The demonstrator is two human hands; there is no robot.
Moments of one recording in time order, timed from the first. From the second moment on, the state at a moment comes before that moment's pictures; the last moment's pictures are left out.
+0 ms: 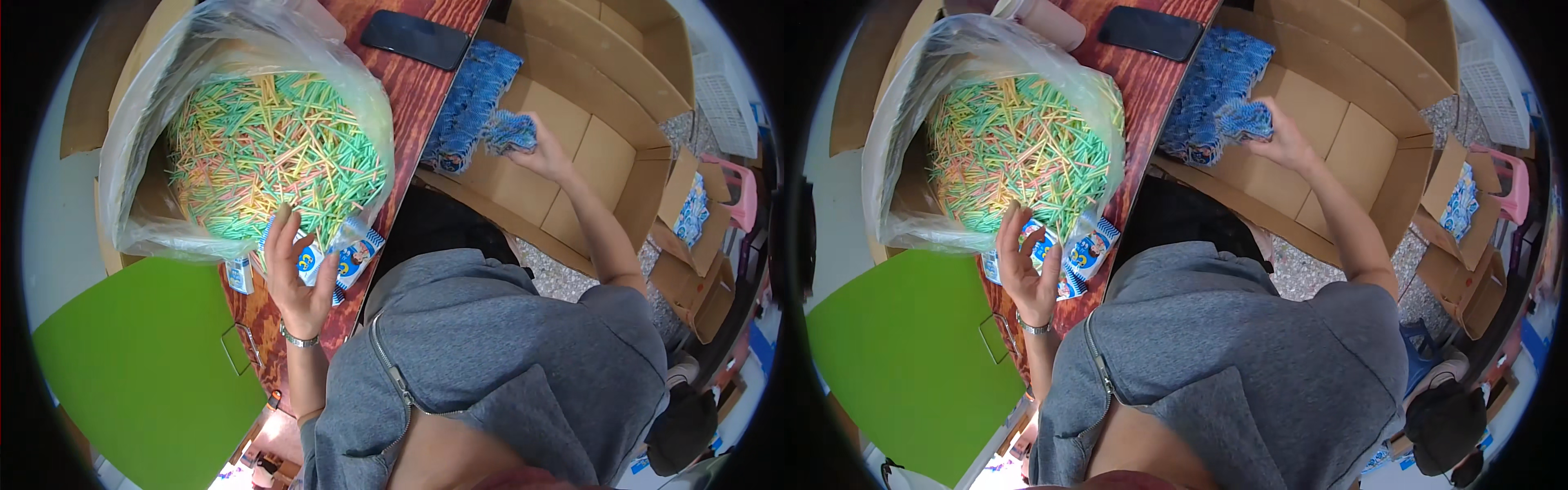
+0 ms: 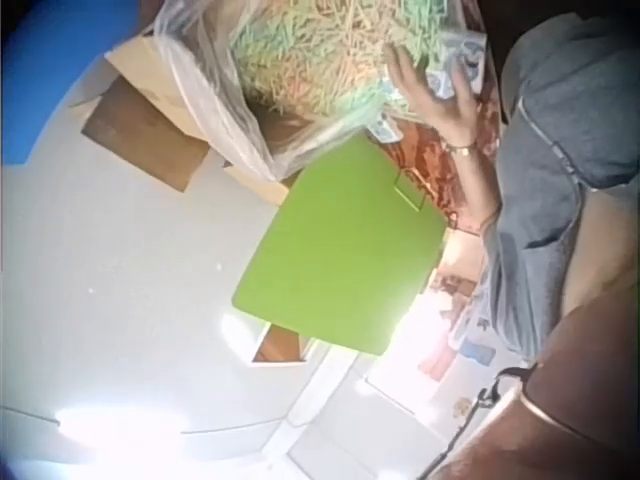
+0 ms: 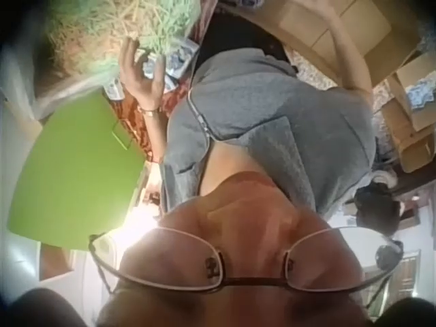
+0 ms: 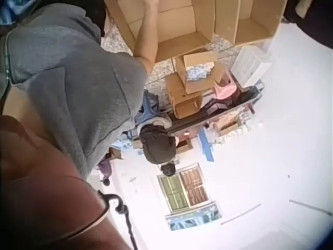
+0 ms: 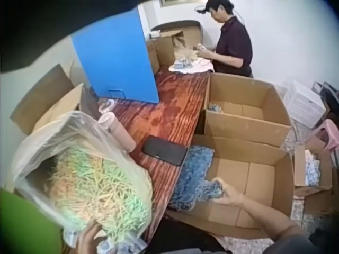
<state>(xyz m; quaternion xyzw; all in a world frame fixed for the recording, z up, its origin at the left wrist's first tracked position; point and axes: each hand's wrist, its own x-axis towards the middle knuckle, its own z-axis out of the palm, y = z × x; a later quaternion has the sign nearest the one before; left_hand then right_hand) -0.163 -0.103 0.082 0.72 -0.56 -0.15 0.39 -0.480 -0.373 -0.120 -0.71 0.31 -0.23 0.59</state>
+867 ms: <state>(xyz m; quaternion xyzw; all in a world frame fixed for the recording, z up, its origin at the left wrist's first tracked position) -0.155 -0.083 0.060 0.82 -0.40 -0.16 0.39 -0.361 -0.268 -0.376 -0.70 0.56 -0.23 0.38</state>
